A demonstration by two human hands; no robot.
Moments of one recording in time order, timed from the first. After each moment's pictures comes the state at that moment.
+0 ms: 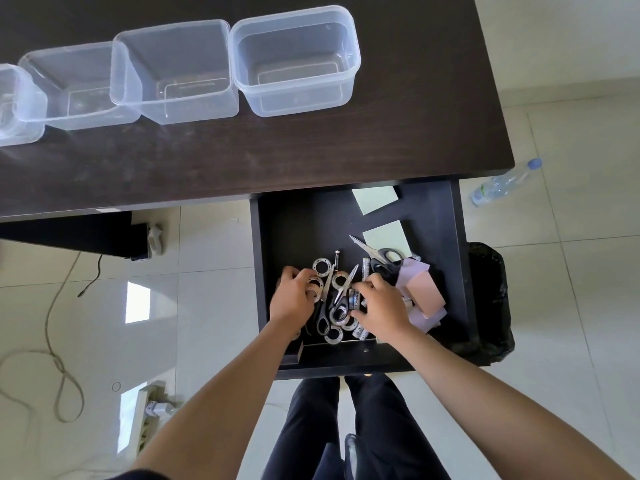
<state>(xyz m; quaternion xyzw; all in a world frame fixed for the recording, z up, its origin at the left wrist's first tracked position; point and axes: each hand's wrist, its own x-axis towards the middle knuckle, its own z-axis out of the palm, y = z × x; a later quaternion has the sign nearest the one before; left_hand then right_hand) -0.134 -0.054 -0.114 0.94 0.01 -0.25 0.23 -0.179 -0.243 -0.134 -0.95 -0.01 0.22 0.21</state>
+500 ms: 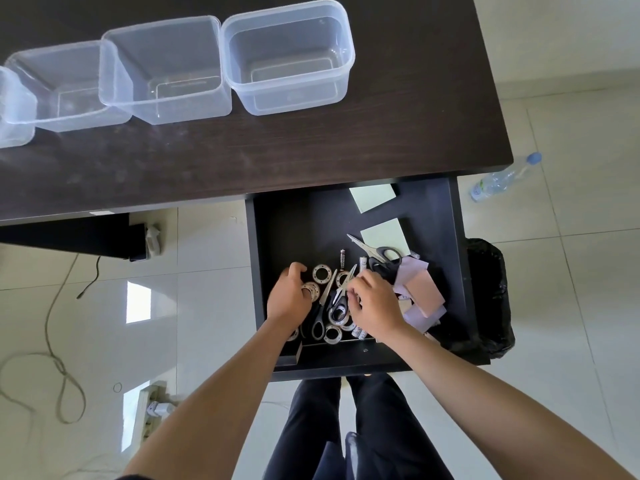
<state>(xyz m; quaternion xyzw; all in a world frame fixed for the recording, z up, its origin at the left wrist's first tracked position) -0.129 -0.055 -0.114 0.93 0.04 -0.26 0.25 -0.177 -0.234 -0.142 -0.95 -0.05 0.01 0.31</state>
